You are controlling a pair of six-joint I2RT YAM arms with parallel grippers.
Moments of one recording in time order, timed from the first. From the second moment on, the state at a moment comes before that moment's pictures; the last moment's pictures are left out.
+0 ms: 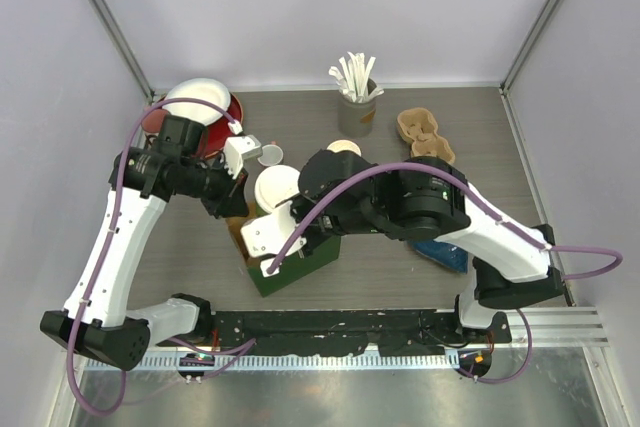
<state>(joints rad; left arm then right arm) -0.27 1.18 1.46 -1.36 0.59 0.45 1.42 1.70 2.41 -1.36 0.17 -0.85</state>
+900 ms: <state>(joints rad) -0.27 1.19 1.46 -1.36 0.67 0.47 1.43 1.80 2.33 -1.37 0.06 -0.90</state>
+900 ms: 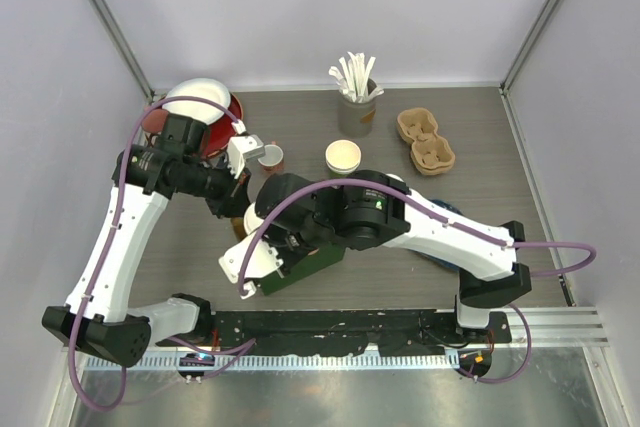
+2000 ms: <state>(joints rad) -0.27 1.19 1.45 -1.36 0.69 0.50 1.35 1.78 1.88 -1.13 -0.06 -0.95</state>
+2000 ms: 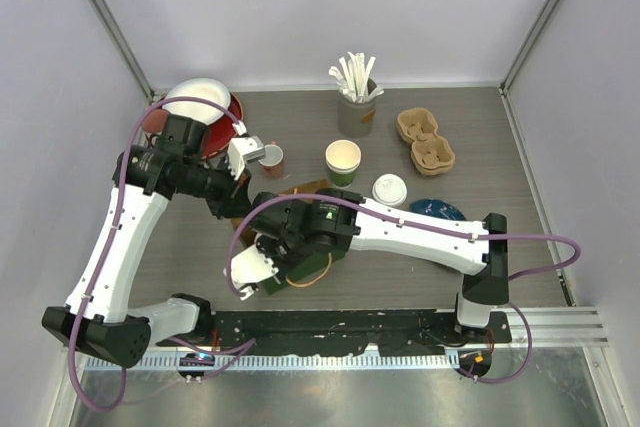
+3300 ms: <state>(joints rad) -0.27 1.20 1.44 -1.36 0.69 0.47 1.27 1.77 1.68 -0.93 -0.27 -0.95</state>
